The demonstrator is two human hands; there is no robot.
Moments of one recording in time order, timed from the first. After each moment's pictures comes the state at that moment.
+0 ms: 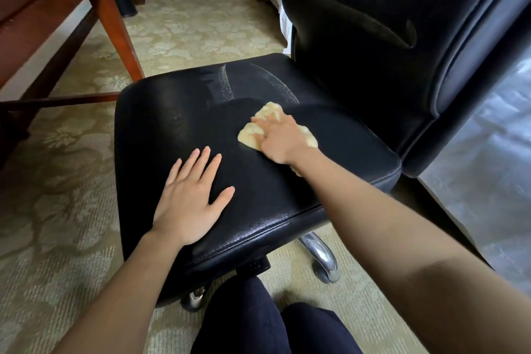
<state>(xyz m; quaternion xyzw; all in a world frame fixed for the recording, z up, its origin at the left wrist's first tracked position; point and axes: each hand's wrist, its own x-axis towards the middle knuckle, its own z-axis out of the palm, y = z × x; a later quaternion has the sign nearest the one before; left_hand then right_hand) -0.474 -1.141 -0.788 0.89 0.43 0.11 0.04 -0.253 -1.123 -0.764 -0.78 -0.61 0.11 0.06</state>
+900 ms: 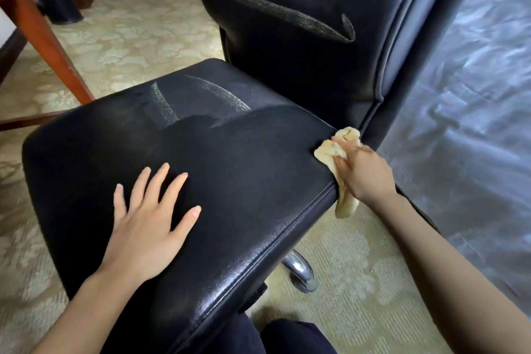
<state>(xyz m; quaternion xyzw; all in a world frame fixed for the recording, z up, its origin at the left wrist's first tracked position) -0.441 -1.140 -0.772 0.89 0.45 0.07 0.05 -0.108 -1.264 -0.782 -0.87 -0.46 -0.02 0.18</state>
